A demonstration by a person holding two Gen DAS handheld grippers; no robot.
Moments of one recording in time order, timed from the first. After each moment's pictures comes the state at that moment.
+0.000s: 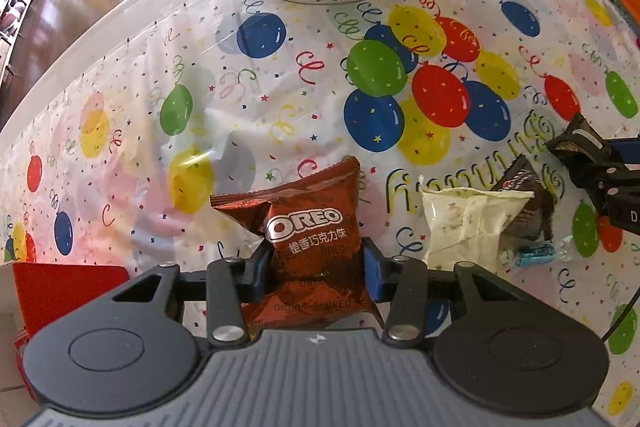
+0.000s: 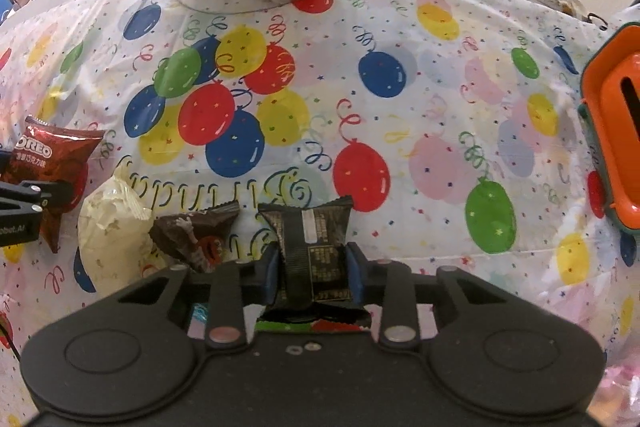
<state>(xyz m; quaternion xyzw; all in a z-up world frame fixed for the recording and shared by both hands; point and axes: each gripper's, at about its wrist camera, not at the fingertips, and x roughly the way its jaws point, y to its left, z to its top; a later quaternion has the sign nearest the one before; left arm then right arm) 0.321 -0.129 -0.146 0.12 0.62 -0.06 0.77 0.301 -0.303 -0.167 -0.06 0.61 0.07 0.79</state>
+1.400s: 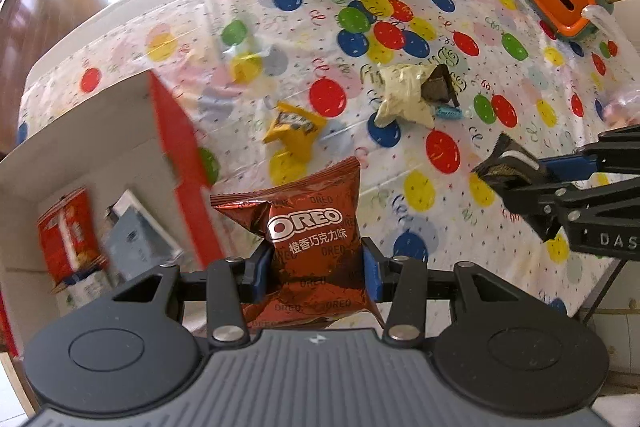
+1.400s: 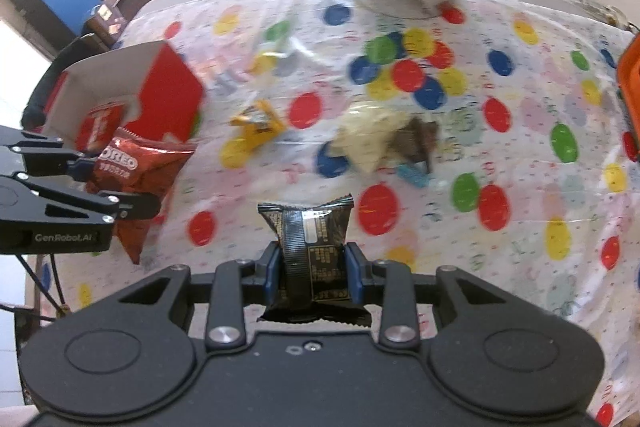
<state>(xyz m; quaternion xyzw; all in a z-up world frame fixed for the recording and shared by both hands) 0.166 -0.038 -0.031 0.05 0.62 -0.12 0.78 0.167 -0.211 -0.045 0.00 0.61 0.19 0.77</state>
